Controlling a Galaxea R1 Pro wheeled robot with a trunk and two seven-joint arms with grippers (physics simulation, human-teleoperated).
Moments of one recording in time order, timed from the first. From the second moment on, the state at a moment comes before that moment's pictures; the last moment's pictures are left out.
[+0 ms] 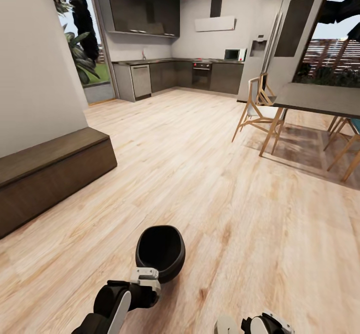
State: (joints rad) left arm -0.17 -0.11 -0.18 -1.40 0.18 1.02 0.18; right arm -0.11 0.07 0.00 -1.13 -0.65 0.60 -0.78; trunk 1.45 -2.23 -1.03
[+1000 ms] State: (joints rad) left arm -0.17 -0.11 -0.18 -1.40 0.18 1.02 0.18; right arm -0.11 0.07 0.00 -1.12 -0.65 0.59 -0.78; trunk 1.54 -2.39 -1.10
